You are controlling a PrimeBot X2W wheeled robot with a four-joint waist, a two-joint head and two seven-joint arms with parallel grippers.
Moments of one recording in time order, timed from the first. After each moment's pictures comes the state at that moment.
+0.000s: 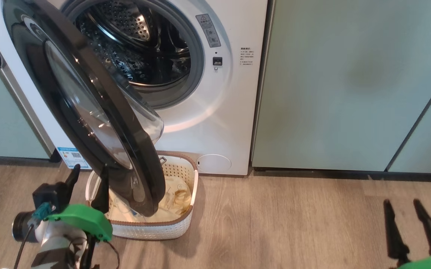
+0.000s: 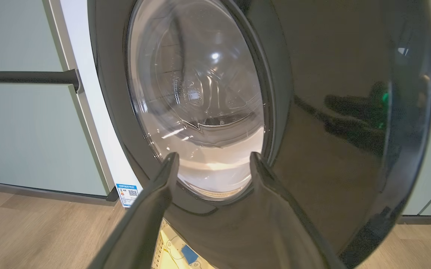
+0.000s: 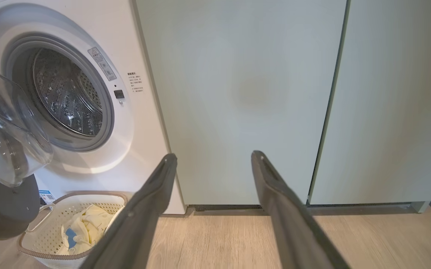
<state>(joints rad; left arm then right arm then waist) -0.14 0.14 0.11 0.42 -0.18 -0.13 -0.26 0.10 -0.19 0.08 0.13 0.30 0.13 -0.25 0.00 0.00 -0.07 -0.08</state>
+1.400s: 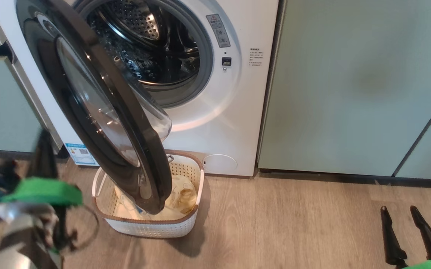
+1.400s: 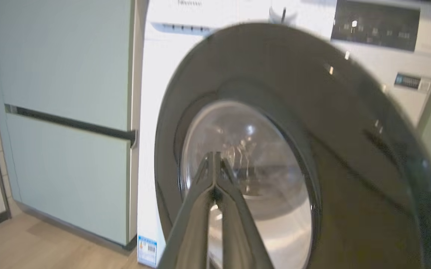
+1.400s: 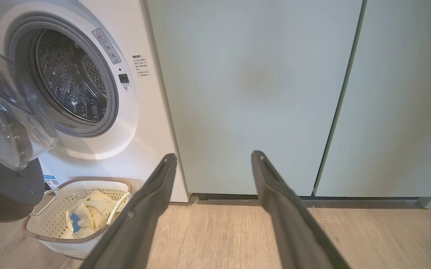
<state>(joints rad) -0.17 0.13 0.27 0.26 -0.23 -0.10 -0.26 0.12 -0.18 0.08 0.17 0.27 0.13 -0.25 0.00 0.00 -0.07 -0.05</state>
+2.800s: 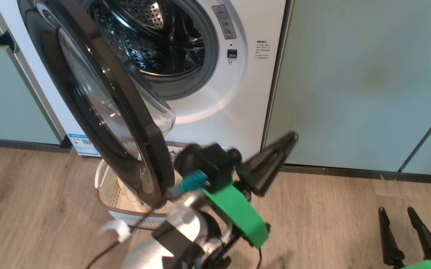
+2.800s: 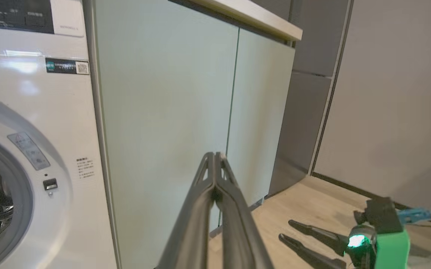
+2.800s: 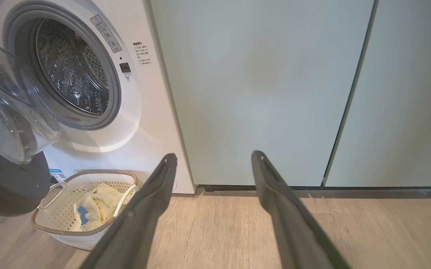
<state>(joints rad) -0.36 0.04 -0.60 -0.16 -0.40 -0.04 0.02 0.11 -0.18 0.09 0.18 0.30 0.13 -0.25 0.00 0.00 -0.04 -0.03</state>
